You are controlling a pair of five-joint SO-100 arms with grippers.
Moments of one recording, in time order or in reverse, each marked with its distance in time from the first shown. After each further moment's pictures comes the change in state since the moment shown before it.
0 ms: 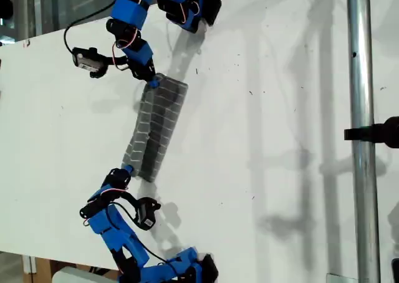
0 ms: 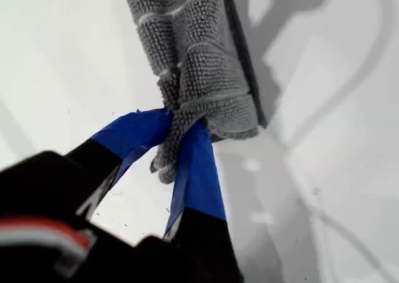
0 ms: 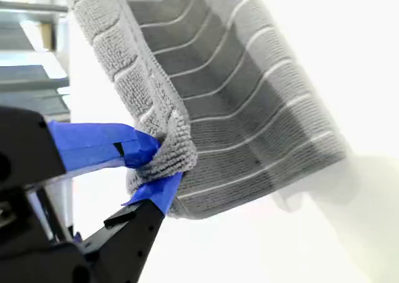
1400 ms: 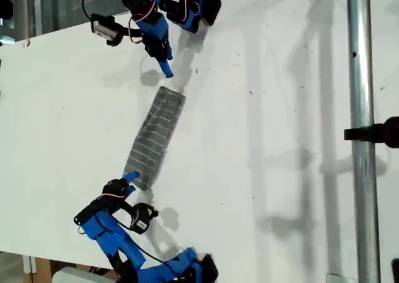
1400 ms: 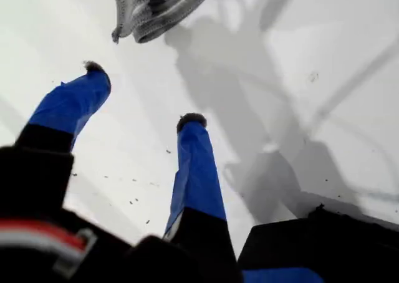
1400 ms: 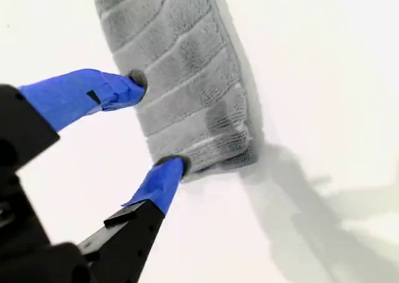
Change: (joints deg) arm 0 -2.5 1.9 2.0 12.0 -8.1; arm 1 -1.2 31.3 19.4 13.4 16.2
